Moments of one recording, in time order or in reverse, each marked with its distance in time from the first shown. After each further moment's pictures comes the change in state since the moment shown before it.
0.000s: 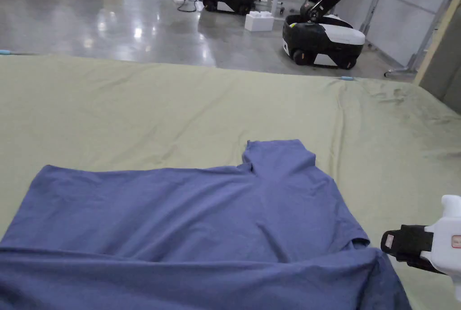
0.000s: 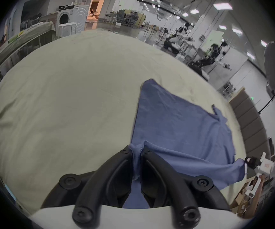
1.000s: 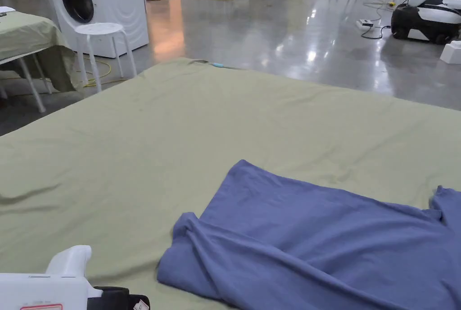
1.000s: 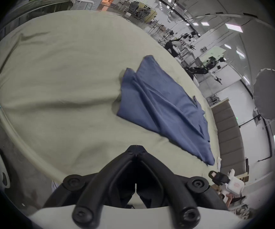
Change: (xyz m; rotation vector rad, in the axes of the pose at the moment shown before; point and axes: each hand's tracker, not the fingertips) left arm -0.043 -0.137 0.104 -0.037 -0.179 0.253; right arm -0.019 -0.173 0.068 -0.133 0.285 -0.089
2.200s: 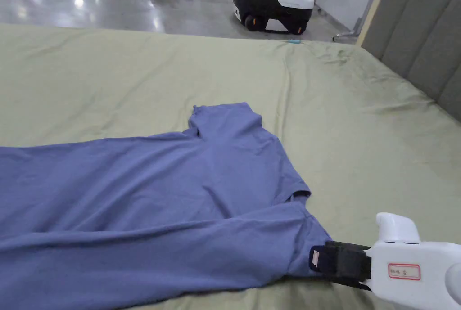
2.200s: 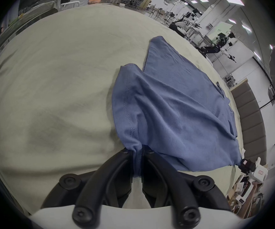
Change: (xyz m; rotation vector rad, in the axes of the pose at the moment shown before) left arm 0.026 0.037 -0.093 -0.111 0.154 -0.165; right arm 0.045 0.086 -0.022 0.031 -0.289 0.098
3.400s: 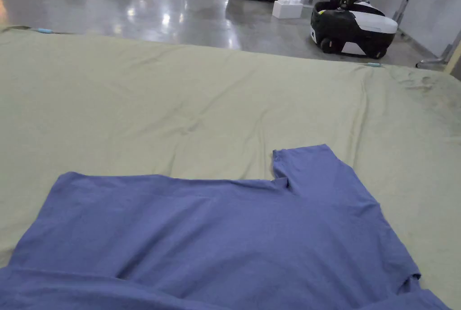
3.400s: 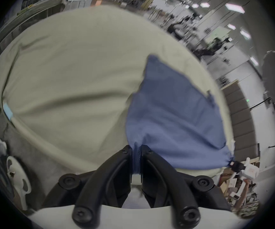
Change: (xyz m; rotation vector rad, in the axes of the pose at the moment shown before) left arm -0.065 -0.069 0.083 -0.082 -0.009 0.035; right arm 0.032 -0.071 0.086 -0.124 0.004 -0.095
